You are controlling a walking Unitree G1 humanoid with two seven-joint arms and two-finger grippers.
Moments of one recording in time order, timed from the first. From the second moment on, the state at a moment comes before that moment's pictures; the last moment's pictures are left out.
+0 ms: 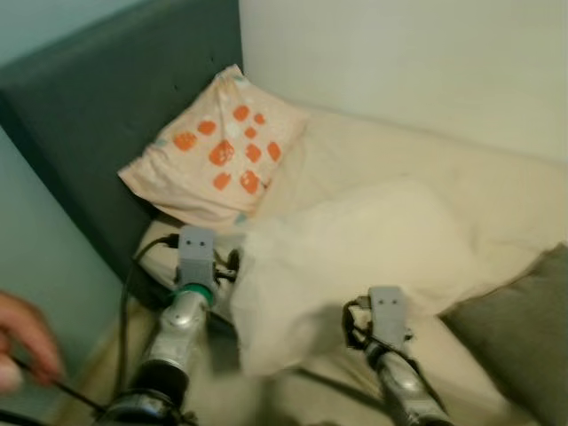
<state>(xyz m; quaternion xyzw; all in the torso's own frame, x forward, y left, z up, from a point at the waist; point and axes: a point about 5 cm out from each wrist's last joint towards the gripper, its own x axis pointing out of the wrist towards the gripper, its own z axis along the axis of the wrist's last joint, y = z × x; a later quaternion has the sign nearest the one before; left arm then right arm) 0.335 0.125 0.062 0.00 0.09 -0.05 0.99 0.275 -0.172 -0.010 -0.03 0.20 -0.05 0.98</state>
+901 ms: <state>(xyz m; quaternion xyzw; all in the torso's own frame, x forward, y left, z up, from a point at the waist) 0.333 0.122 0.058 0.01 0.11 -0.07 0.99 0.267 -0.185 -0.016 -0.01 0.21 -0.10 0.97</state>
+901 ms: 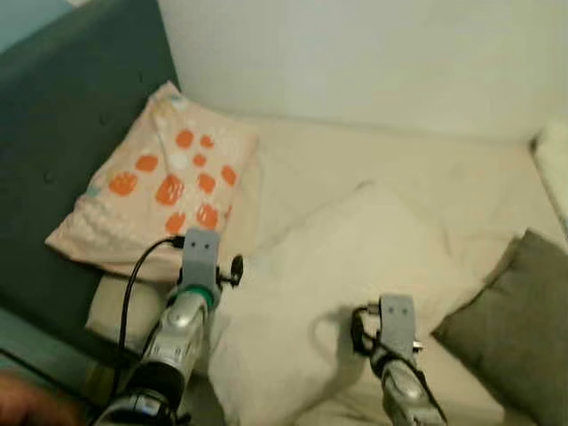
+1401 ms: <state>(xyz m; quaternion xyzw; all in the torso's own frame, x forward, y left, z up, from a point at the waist) 0.335 0.122 0.059 0.02 0.11 -0.08 0.99 0.262 -0.187 -0.020 -0.01 0.21 -0.11 0.97</state>
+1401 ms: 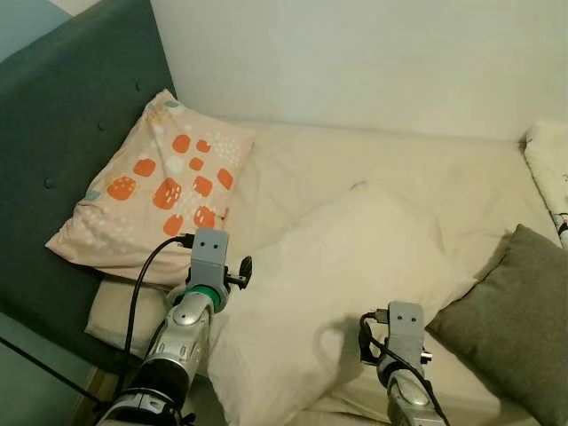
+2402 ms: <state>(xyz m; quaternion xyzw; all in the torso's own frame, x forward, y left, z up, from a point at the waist) 0.337 0.123 0.060 0.04 0.12 -0.10 0.99 0.261 -0.185 -0.023 -0.01 0.23 -0.11 0.97</state>
